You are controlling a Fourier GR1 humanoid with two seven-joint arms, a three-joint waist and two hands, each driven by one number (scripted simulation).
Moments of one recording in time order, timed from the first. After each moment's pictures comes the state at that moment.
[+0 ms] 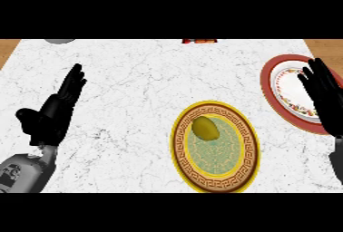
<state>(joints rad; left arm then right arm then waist) -0.25 0.52 -0.30 -1.55 0.29 0.34 0.07 -0.24 -0.50 -0.03 -1.37 -0.47 0.03 -0.01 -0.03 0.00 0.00</state>
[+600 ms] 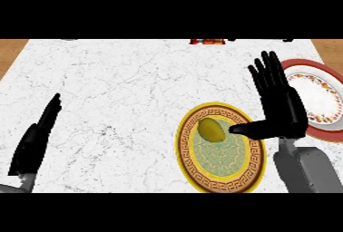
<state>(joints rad) -0.03 0.61 -0.28 -1.48 0.17 0.35 -0.07 -0.29 -0.21 0.11 -1.54 -0.46 -0.07 -0.10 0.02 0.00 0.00</state>
